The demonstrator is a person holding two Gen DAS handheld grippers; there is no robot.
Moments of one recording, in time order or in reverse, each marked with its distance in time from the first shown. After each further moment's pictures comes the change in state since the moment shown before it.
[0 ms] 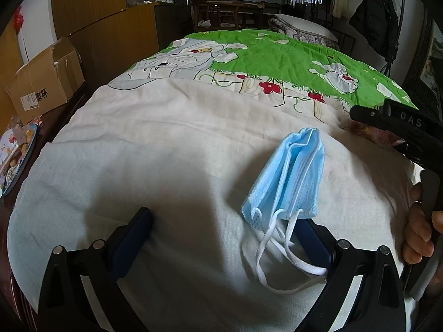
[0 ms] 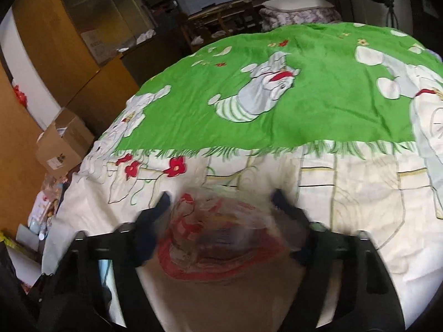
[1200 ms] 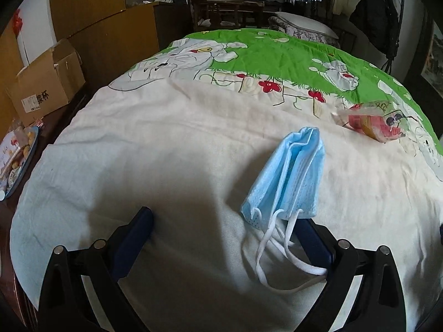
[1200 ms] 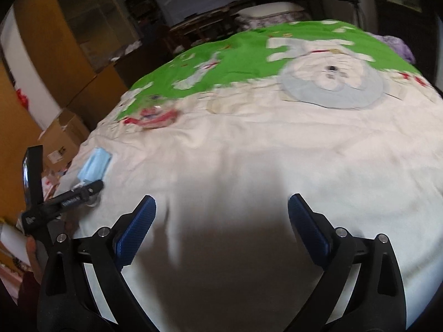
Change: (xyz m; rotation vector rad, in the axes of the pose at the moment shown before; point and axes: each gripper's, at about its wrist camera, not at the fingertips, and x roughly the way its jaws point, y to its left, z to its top) left arm -0.001 -0.003 0.001 0.014 0.009 0.018; right arm -0.127 -0.053 -0.092 0.019 -0.011 -0.040
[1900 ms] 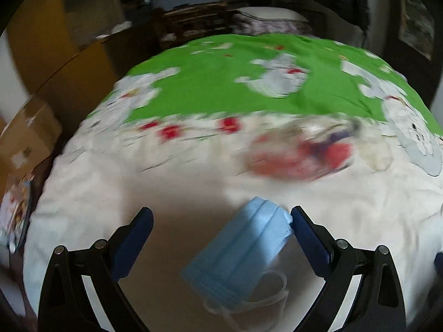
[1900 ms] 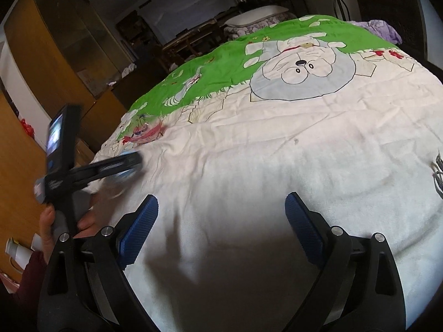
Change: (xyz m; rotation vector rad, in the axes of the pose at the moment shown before) left arm 0.000 -0.100 0.037 0.184 -0.024 0.035; right arm -0.034 -0.048 -0.028 0.135 -0.089 0.007
